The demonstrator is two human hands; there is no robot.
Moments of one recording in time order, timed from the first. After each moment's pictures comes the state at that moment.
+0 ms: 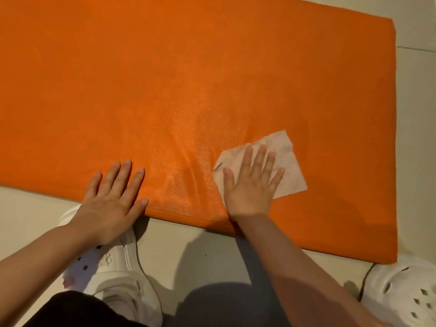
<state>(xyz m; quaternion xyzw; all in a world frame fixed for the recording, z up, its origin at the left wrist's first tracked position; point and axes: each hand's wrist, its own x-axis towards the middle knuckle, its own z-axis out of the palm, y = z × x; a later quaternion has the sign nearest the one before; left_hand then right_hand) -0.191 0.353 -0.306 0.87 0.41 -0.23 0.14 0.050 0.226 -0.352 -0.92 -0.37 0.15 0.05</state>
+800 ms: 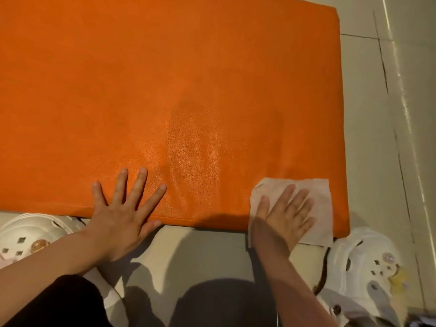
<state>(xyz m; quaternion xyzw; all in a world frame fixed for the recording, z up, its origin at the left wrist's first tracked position) -0.133 0.301 -0.340 0.96 0.22 -0.17 0.06 0.087 0.097 -0.343 -0.98 -0.11 0.16 0.02</state>
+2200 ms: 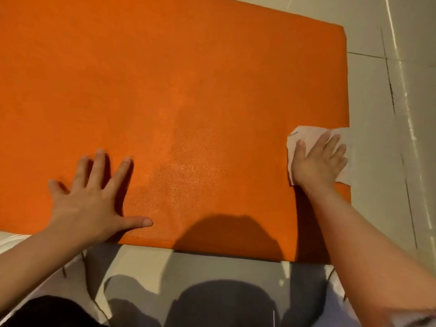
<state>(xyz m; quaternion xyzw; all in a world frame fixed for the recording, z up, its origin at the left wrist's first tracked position) -0.104 0.356 -0.297 0.86 0.43 -0.25 0.09 0.263 0.173 -0.336 -0.97 -0.19 0.16 0.02</state>
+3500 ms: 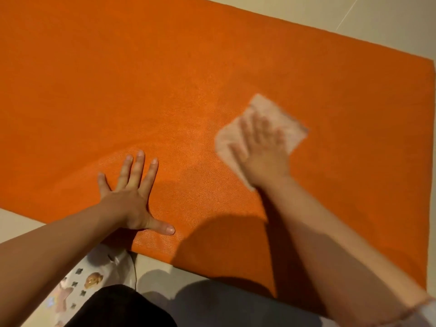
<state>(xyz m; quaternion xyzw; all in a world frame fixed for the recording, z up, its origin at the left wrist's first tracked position) -0.105 0.427 -0.278 0.72 0.44 -0.50 0.20 0.151 0.359 -0.348 -0.81 -0.56 0.15 -0.03</state>
